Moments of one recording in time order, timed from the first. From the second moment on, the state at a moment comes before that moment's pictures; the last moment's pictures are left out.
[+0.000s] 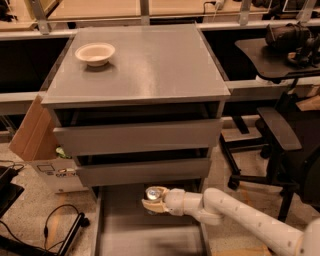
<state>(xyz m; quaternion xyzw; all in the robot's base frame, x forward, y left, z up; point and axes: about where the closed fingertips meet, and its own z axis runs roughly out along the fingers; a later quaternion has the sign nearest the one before) 0.557 0.041 0.427 -0.42 0.64 0.43 0.48</state>
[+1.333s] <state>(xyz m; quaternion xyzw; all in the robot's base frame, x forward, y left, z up) 0.549 0.050 0.865 -0.45 0.61 0.44 0.48</state>
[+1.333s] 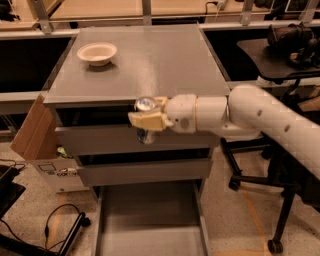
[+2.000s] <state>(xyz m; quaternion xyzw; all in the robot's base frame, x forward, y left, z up) 0.673 0.070 0.938 -0.42 0.63 0.41 0.50</state>
